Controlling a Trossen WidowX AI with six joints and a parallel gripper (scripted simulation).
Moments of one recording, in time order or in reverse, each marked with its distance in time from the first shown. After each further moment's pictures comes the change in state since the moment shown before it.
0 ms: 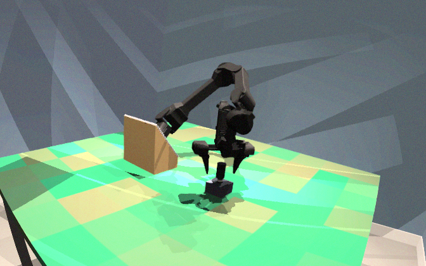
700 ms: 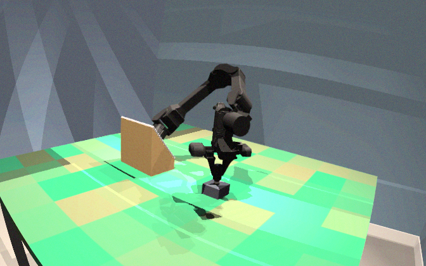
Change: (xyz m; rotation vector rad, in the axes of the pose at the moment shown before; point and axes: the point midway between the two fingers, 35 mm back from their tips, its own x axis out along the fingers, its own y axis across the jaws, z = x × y) arm 0.000 0.000 0.001 -0.002 -0.004 0.000
